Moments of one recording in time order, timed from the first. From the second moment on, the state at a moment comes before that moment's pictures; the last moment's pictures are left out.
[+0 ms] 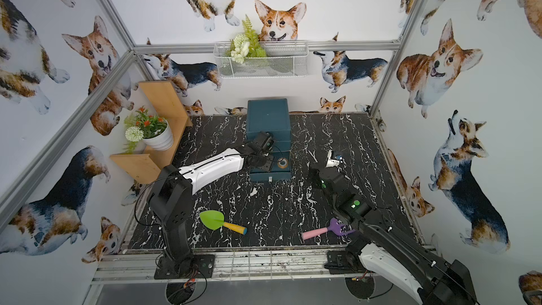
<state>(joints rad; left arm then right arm) -0.68 1.90 1.46 -0.63 -0.20 -0.27 0.59 0.83 0.58 -0.27 0.47 0.57</state>
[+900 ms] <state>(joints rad) -0.75 1.56 1.37 -0.66 -0.26 -0.33 0.59 0.87 0.57 -0.21 0.39 0.56</state>
